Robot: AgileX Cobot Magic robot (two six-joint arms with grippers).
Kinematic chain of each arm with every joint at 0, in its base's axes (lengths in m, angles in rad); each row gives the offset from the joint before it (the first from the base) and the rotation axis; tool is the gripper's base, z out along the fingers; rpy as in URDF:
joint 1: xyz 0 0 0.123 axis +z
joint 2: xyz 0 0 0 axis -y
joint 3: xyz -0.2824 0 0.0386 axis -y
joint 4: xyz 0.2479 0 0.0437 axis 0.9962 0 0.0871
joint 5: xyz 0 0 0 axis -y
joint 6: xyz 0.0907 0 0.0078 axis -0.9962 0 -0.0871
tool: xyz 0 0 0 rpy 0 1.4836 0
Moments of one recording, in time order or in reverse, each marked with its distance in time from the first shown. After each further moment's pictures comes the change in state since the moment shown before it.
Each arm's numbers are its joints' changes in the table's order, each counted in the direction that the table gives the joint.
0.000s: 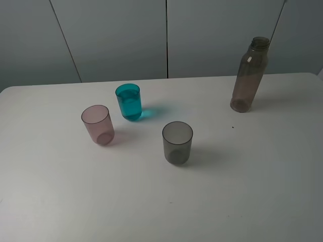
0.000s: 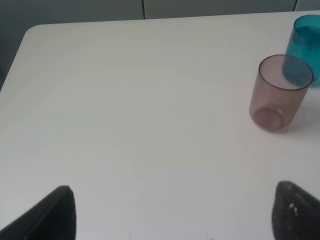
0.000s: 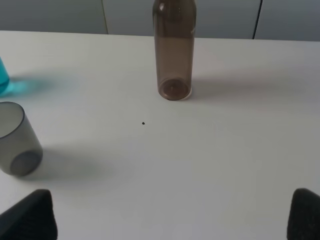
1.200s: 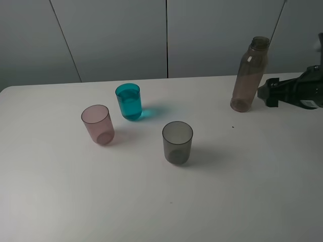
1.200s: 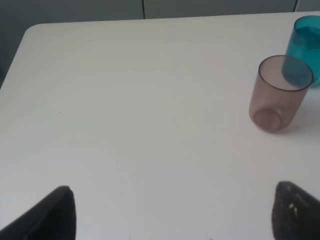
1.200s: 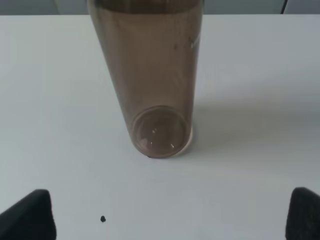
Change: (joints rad) left arm 0.000 0.000 0.000 0.000 0.000 0.006; right arm 0.000 -1.286 -0.097 -0.071 1.225 -0.078
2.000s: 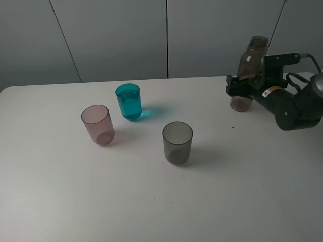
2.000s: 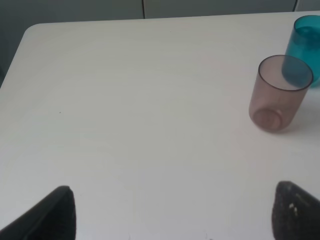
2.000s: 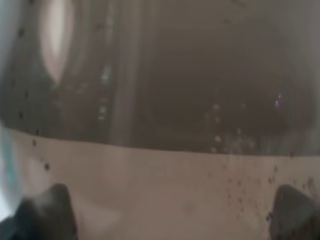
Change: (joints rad) left arm 0.000 0.000 0.000 0.000 0.000 0.000; right arm 0.000 -0.887 0.292 -0.039 1.004 0.037
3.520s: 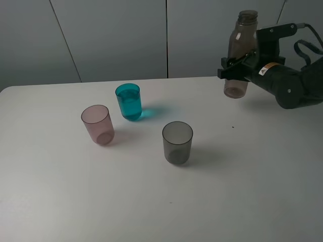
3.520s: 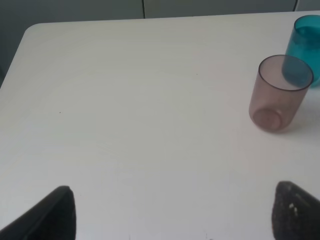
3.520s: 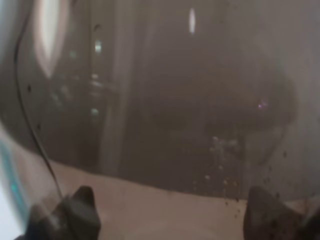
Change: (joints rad) left arm 0.000 0.000 0.000 0.000 0.000 0.000; right arm 0.073 0.229 0.000 0.012 -0.231 0.026
